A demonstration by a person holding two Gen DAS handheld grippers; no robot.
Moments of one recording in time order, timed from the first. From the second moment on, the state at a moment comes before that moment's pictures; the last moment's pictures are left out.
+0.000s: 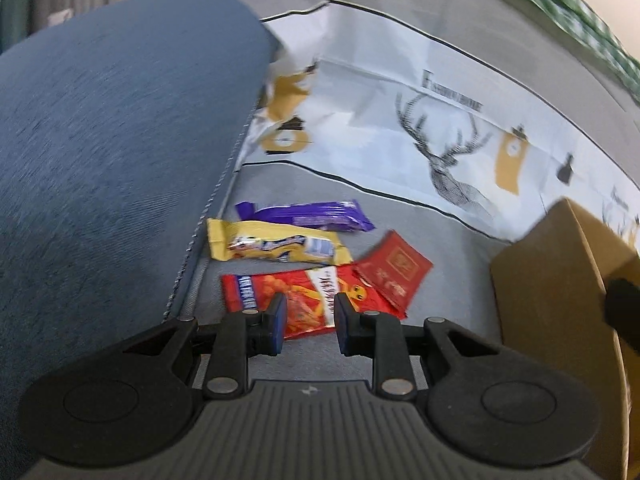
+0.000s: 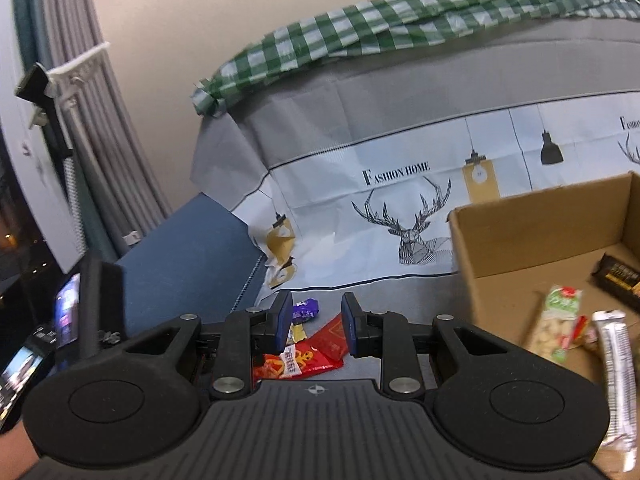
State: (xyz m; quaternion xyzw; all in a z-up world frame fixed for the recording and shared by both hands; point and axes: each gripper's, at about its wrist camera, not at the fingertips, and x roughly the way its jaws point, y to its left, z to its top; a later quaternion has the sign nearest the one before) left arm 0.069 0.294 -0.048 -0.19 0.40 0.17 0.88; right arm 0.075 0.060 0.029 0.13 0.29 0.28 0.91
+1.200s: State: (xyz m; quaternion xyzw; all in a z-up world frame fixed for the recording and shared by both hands) left arm 0.141 0.323 -0.051 -0.16 0.32 0.15 0.92; right arm 0.183 0.183 -0.105 0.07 0.39 0.18 0.90
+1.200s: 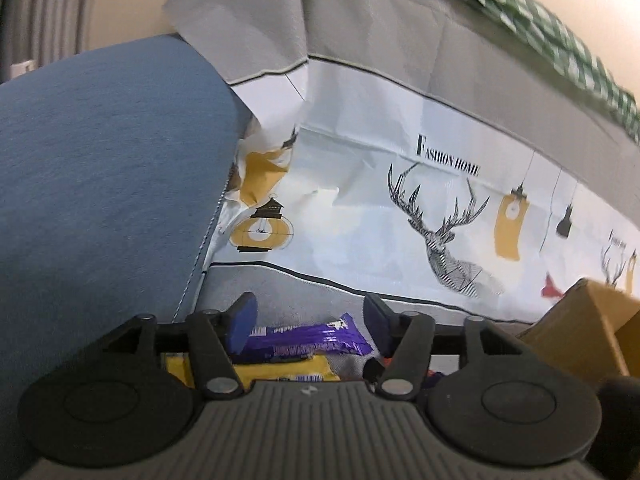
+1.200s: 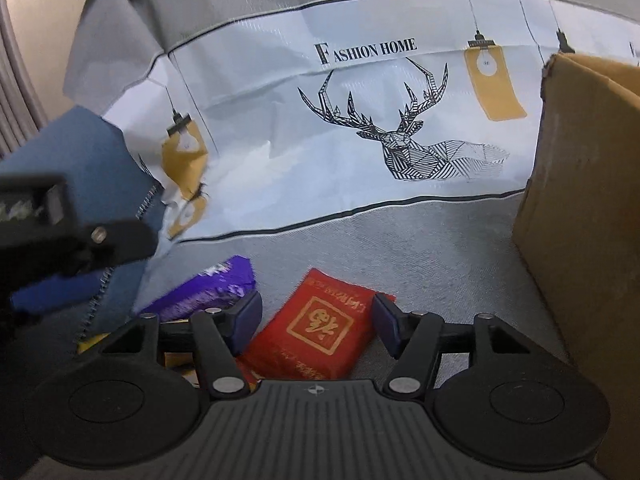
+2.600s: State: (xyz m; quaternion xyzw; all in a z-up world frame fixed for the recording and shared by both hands) left arm 0.021 0.248 -0.051 -0.20 0.46 0.11 0.86; right arm 0.010 0.062 -0.049 -0.03 0.44 0.33 0.83
